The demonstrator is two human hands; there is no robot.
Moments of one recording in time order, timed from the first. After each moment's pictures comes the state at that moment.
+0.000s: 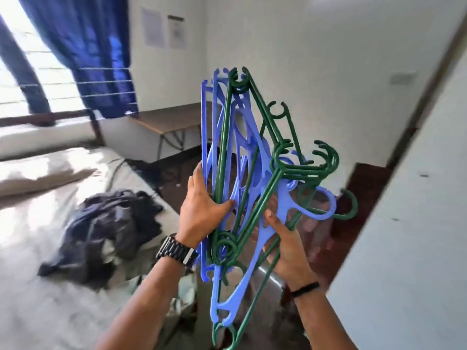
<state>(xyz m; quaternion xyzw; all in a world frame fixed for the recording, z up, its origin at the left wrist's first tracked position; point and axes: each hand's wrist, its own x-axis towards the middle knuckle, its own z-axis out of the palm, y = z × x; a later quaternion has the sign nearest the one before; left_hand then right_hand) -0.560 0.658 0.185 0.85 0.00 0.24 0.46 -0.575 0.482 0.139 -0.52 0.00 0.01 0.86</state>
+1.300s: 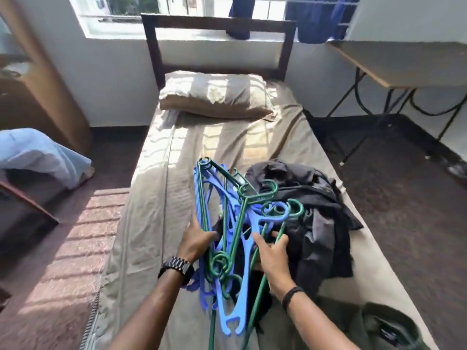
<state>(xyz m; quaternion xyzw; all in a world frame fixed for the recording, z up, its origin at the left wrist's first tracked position) -0.404 1.334 -0.190 0.72 0.47 0.08 0.50 -0.314 1.176 -0.185 -0.79 -0.03 0.28 0.55</state>
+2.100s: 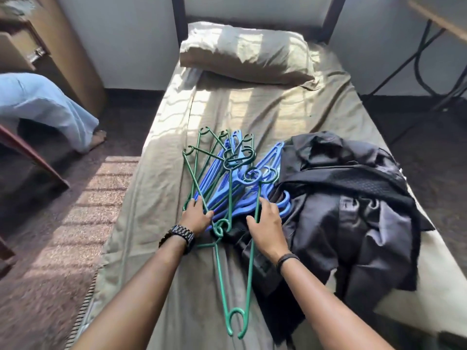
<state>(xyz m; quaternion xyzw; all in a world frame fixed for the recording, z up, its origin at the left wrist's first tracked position) -0.405 1.443 -0.356 0.80 0.49 -0.05 0.34 -0.298 1.284 -0.285 -0.86 -0.32 0.23 0.33</state>
